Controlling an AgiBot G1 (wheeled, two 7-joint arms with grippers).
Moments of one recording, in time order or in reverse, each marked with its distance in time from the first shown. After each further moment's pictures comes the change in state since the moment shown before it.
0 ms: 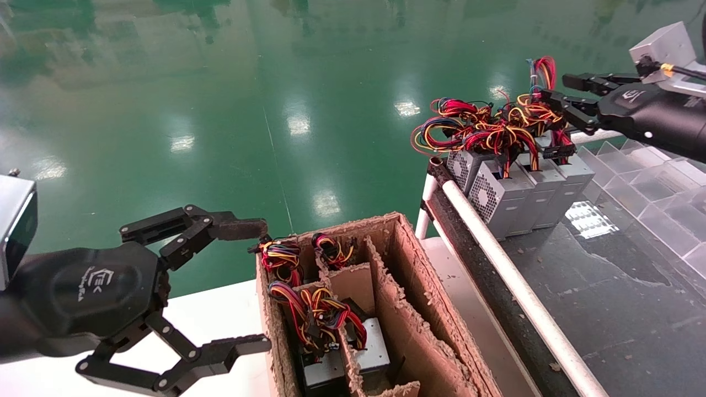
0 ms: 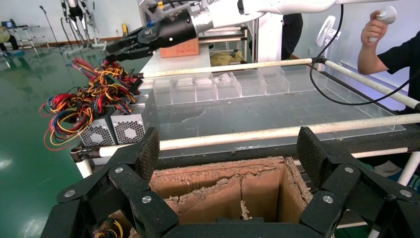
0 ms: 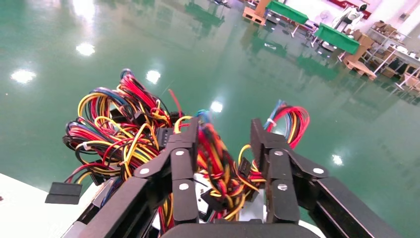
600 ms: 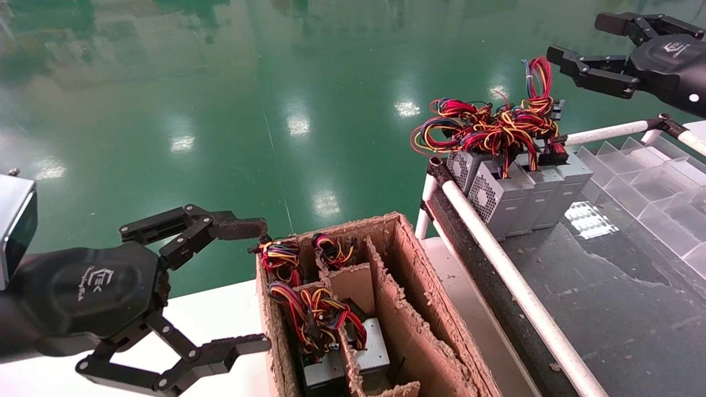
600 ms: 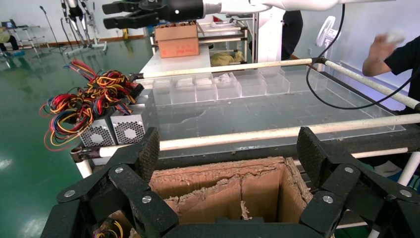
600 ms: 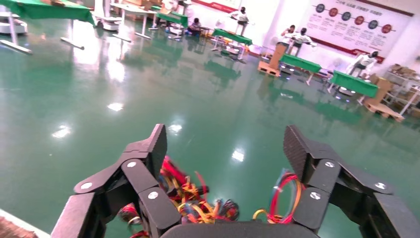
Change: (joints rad) left arm 0.000 0.000 0.000 0.000 0.000 0.000 0.000; right arm -0.044 0.062 0.050 0.117 0.103 -0.144 0.083
